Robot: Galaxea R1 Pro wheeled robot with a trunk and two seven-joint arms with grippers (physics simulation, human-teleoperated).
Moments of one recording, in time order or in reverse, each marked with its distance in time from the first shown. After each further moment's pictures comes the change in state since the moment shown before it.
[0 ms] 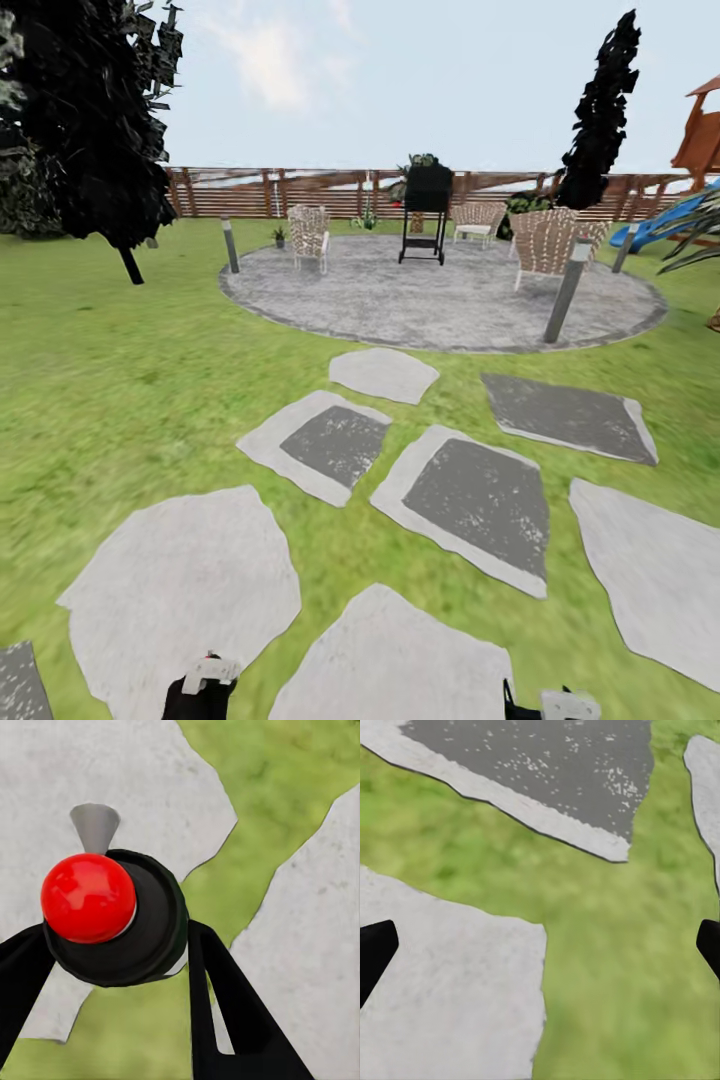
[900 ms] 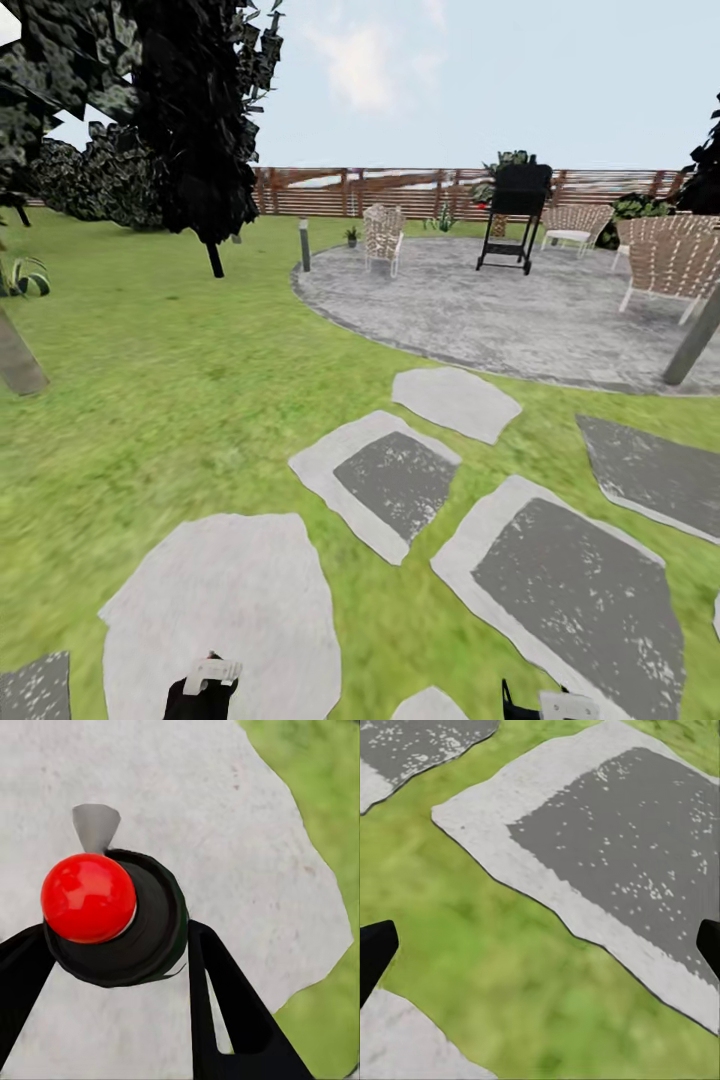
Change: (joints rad) left arm 0.001 -0.003 -0.002 0.002 0.001 0.000 -0.001; right arm 0.000 0.005 -0.002 0.000 0.000 0.000 -0.003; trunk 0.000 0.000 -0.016
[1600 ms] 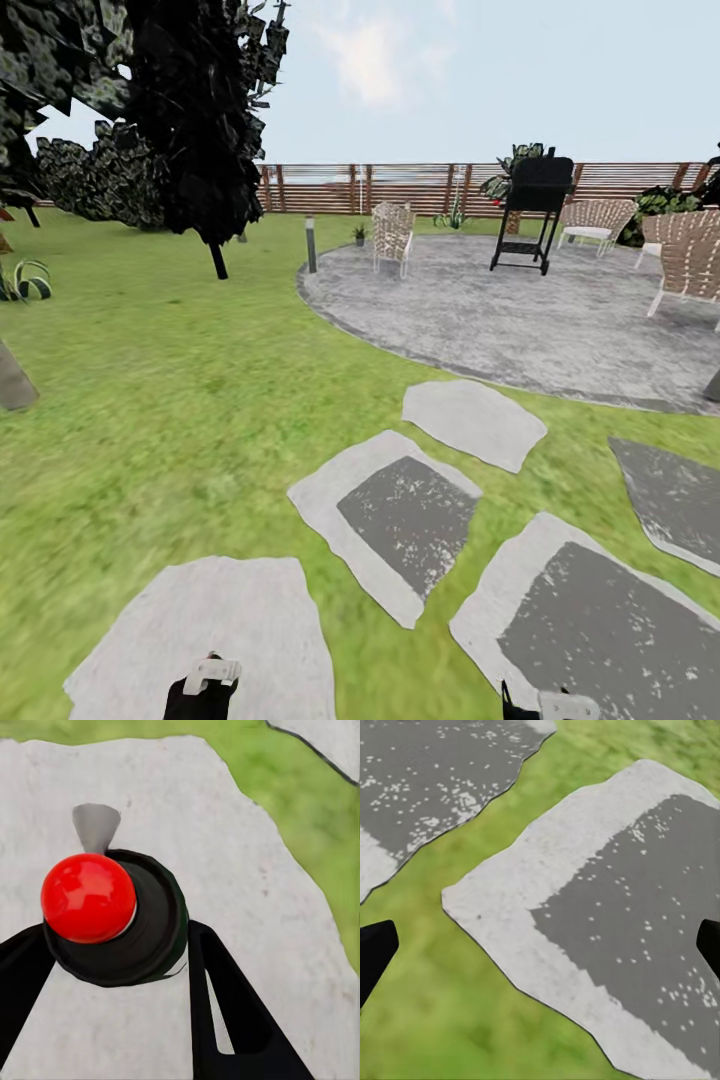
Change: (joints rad) left arm 0.000 0.000 0.000 0.000 0.000 0.000 0.000; right arm 0.000 0.000 0.000 0.003 0.000 0.000 0.001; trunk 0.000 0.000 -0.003
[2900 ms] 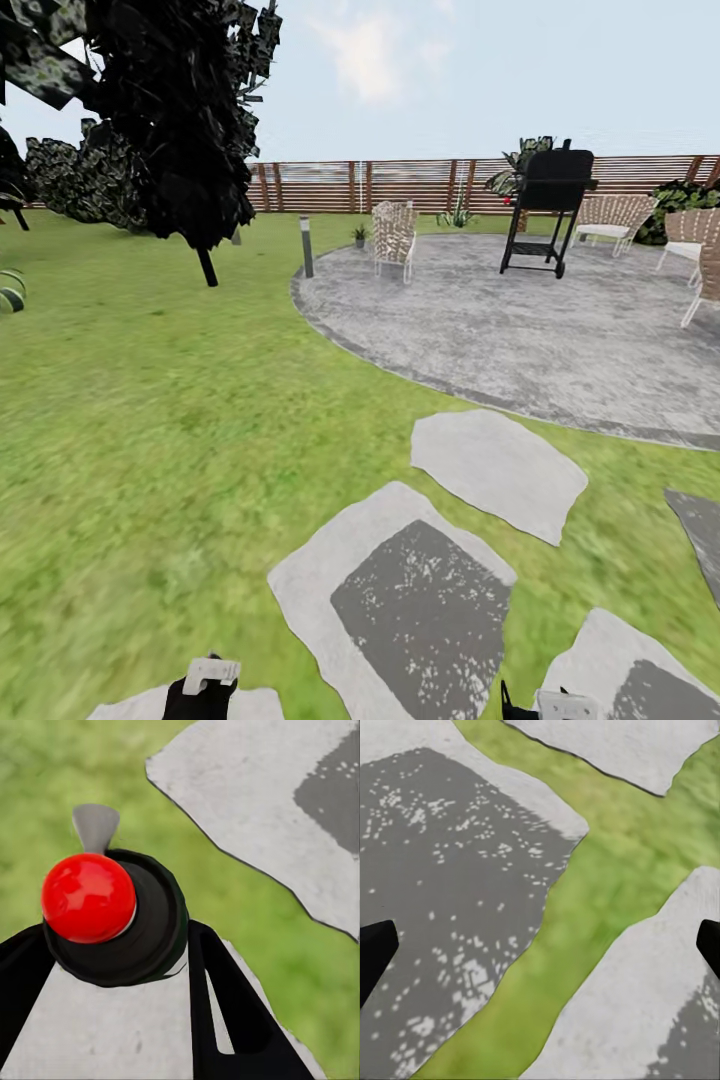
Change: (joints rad) left arm 0.000 0.002 0.000 0.000 0.001 0.000 0.000; right arm 0.000 0.002 0.002 0.000 0.000 0.000 0.000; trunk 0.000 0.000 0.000
